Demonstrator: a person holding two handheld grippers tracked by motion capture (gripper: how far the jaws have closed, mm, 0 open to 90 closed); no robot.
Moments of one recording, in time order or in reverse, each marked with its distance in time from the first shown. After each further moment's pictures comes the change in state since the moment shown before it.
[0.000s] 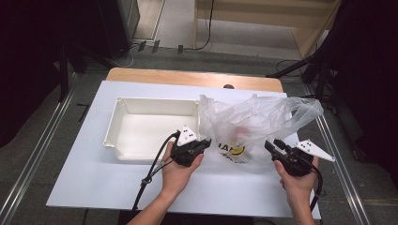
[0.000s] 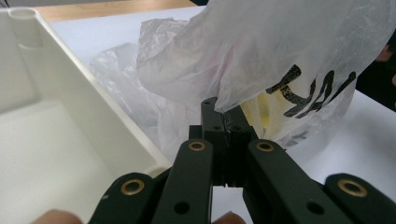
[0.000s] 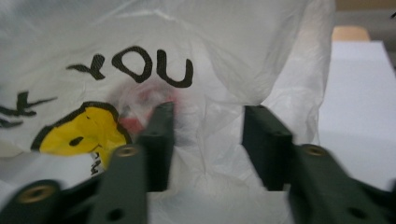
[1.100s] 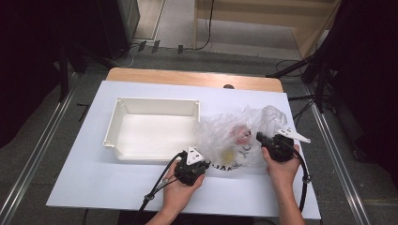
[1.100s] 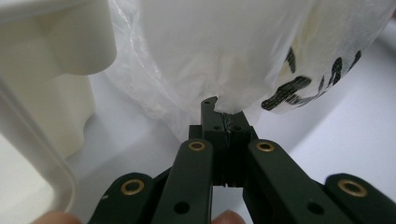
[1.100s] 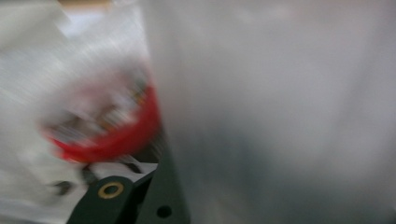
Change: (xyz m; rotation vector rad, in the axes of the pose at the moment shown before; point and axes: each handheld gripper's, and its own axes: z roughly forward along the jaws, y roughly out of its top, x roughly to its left) left arm -0.016 -0.053 0.012 0.190 0.035 0.022; right arm 0.004 -0.001 0.065 0.163 -0.067 0.059
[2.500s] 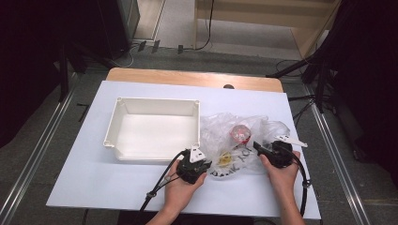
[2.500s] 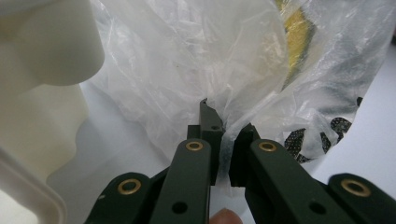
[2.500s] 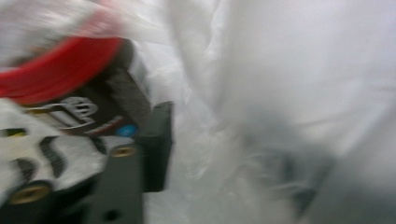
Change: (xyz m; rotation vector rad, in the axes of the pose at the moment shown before) left arm 0.001 0.004 0.009 0.032 -0.009 0.007; right arm -0.011 -0.022 0.001 0.055 -0.001 0.005
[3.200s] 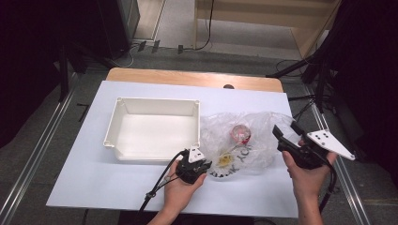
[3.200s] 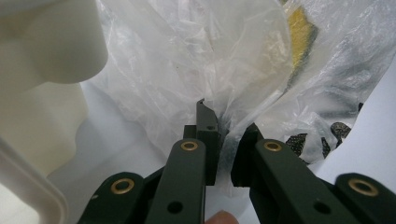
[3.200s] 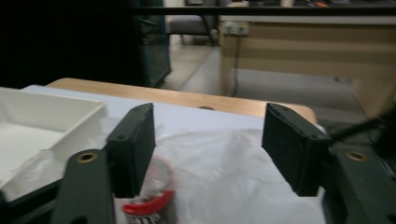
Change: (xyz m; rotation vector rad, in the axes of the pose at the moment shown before) left arm 0.001 -0.001 -0.001 -0.008 -0.008 -0.005; right arm 0.035 0.061 -0.107 -0.393 -0.020 -0.165
